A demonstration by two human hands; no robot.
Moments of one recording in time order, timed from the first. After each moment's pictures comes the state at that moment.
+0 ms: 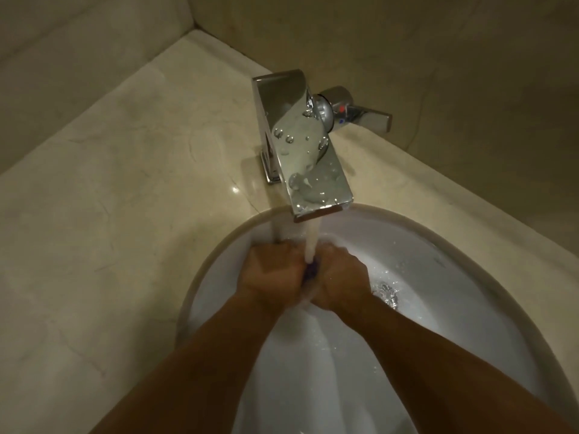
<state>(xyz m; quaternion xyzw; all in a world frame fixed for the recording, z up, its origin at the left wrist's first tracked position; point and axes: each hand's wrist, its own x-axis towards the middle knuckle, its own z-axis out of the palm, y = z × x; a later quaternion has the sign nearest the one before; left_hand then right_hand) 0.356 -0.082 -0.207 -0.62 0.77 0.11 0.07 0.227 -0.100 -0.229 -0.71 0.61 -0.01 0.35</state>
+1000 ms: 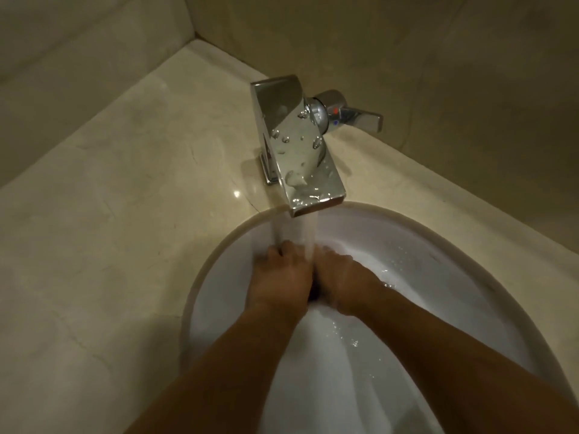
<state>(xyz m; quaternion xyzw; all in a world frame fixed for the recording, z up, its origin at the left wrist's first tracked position) 0.336 -0.064 -0.211 -0.68 0.71 0.12 0.16 0.213 -0.110 -0.232 -0.79 0.48 0.09 0.38</state>
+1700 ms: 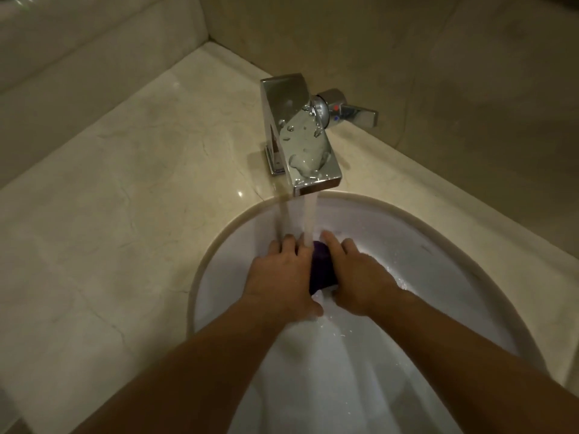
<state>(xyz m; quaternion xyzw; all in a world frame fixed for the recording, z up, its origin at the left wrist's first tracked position) 0.336 -0.045 -0.189 -0.69 0.70 0.17 0.10 0.185 -0.090 -0.223 -0.81 0.51 0.12 0.25</state>
